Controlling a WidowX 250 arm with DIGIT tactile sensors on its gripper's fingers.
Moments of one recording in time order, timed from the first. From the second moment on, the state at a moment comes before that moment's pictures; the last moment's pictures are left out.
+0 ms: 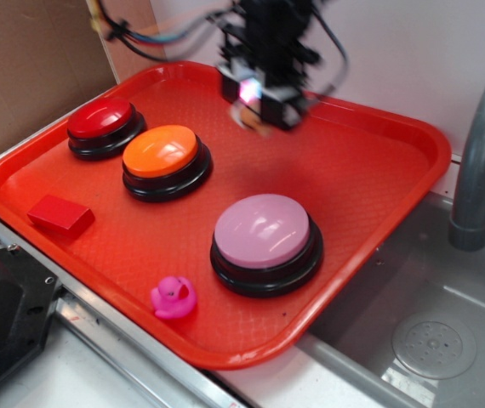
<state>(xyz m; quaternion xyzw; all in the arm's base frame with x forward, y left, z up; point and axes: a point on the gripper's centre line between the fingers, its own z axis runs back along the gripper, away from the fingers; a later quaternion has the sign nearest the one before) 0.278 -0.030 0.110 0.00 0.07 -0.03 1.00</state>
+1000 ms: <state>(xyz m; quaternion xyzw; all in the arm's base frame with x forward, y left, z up) 0.181 0.026 0.199 0.00 0.02 0.00 1.00</state>
